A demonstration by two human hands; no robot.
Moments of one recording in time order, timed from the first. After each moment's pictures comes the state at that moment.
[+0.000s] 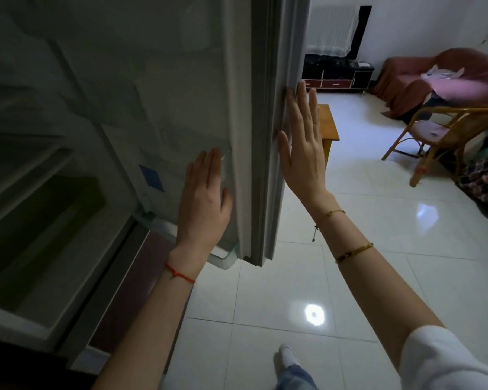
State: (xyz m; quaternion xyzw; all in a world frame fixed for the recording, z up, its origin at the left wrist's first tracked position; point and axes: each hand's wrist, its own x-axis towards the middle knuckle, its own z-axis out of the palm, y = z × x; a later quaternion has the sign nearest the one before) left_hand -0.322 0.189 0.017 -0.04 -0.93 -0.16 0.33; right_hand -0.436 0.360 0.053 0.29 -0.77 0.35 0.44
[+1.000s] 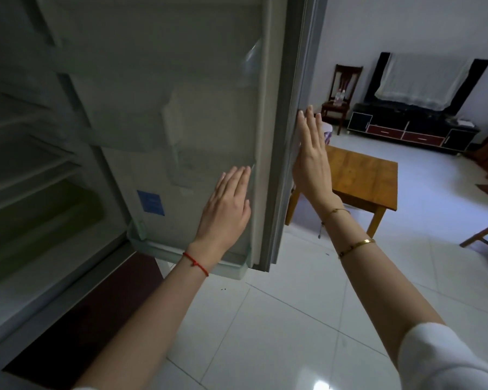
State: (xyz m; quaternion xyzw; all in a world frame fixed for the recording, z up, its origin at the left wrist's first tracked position) left_hand -0.560 0.285 0.035 0.08 -0.95 -0.07 0.30; right_hand -0.738 0.404 0.074 0.36 -0.81 0.32 0.34
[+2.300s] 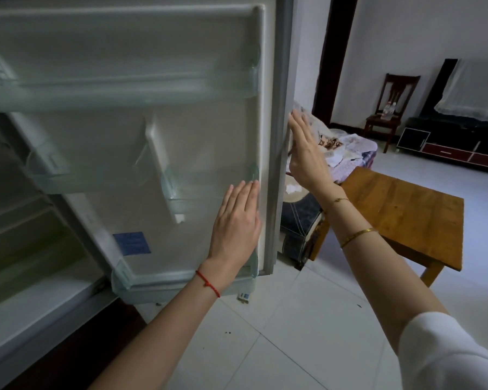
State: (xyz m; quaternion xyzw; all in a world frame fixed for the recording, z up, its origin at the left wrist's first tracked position) left_hand -0.792 0.244 0.029 0.18 -0.93 0.00 0.31; right_hand -0.995 0.296 0.091 0.47 -0.78 0.36 0.22
